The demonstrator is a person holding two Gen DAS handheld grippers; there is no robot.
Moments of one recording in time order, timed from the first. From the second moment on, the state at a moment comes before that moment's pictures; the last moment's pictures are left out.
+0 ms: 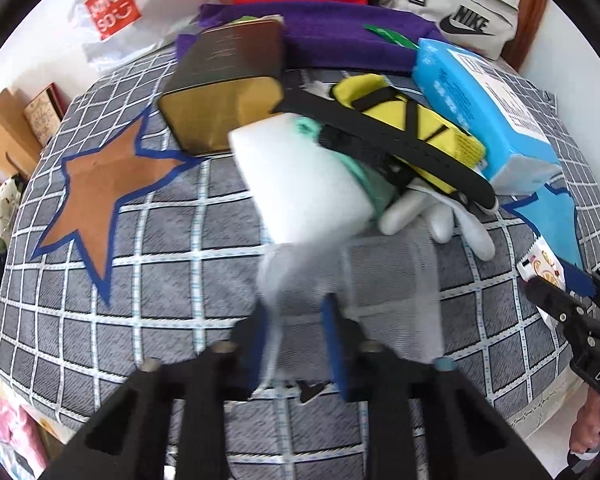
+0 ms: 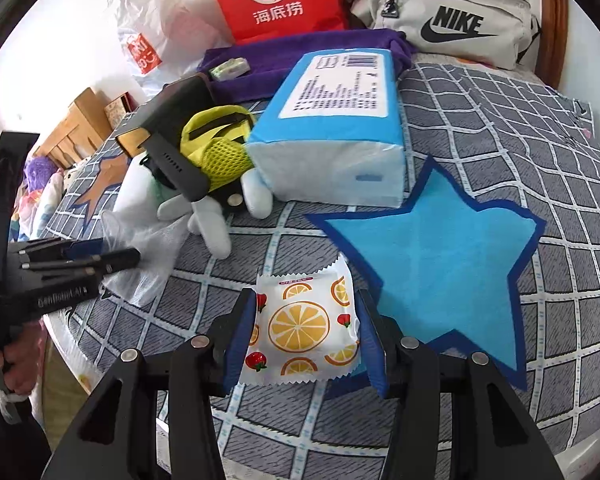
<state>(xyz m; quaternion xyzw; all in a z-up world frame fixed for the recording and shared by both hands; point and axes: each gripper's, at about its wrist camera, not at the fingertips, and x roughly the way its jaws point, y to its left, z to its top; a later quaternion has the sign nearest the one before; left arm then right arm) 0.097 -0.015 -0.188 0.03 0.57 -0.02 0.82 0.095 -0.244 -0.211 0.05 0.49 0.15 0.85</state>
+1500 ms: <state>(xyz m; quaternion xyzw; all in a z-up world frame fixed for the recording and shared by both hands) 0.101 -0.023 -0.181 -0.03 0.58 -0.06 0.81 0.092 -0.253 -0.205 0.06 0.48 0.16 0.86</state>
